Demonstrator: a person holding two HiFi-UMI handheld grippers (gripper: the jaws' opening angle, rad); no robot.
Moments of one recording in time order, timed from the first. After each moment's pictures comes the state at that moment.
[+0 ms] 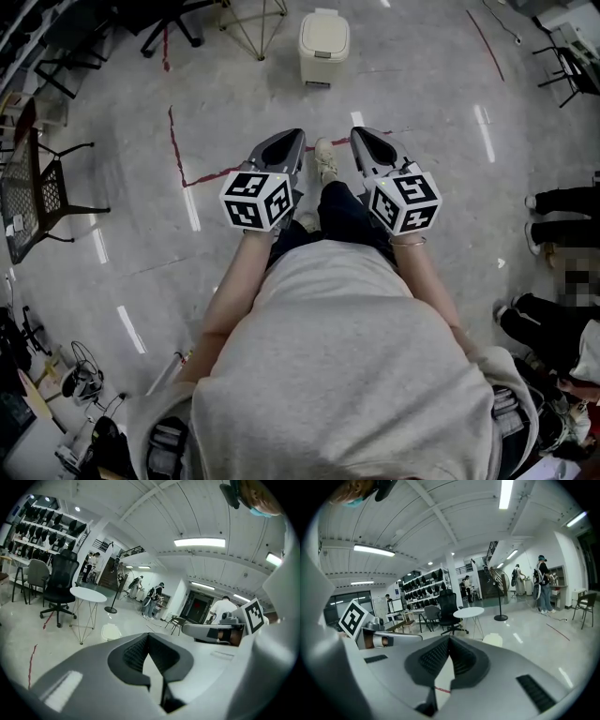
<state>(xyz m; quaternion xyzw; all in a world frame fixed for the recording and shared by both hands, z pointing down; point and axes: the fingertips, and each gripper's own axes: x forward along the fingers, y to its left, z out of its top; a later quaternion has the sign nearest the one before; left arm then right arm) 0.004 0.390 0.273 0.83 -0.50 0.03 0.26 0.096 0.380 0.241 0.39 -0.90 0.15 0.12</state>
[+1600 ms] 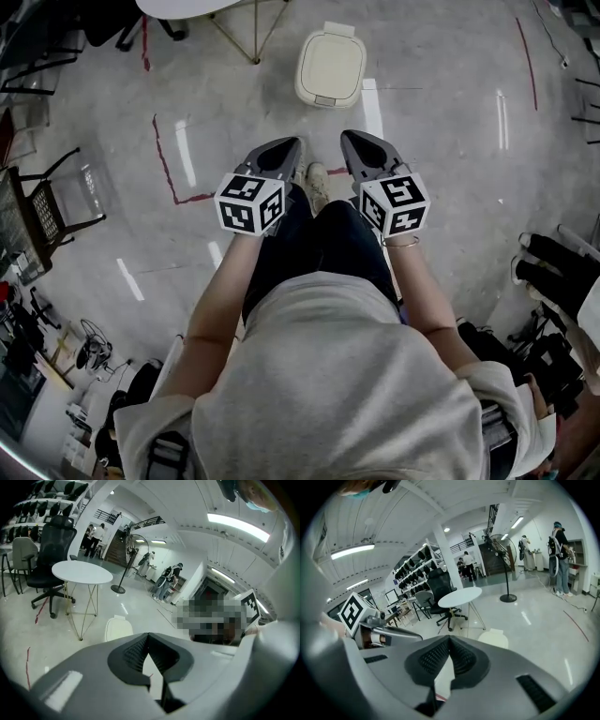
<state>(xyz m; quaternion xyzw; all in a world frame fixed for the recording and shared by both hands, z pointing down) -0.021 0.028 0.390 0.78 -0.48 0.13 0.38 0.053 -0.004 0.360 0.32 -0.89 0.25 0.21</state>
